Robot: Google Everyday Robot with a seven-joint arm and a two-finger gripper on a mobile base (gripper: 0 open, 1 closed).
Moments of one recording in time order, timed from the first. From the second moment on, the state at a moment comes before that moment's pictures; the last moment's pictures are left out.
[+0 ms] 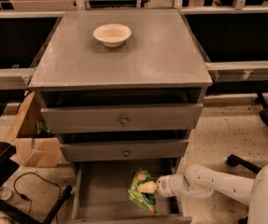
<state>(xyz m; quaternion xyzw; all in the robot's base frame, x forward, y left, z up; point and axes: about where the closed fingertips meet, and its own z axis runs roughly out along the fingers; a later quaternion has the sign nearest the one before) 0.502 -0.064 0.313 -0.07 0.90 0.42 0.11</state>
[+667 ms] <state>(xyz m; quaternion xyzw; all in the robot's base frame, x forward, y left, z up) 0.502 -0.063 0.314 -0.07 0.90 0.42 0.11</state>
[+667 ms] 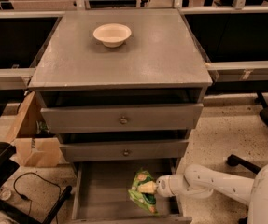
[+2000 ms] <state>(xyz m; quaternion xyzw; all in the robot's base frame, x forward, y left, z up) 0.491 -0.056 0.340 -0.10 0.90 0.41 0.12</state>
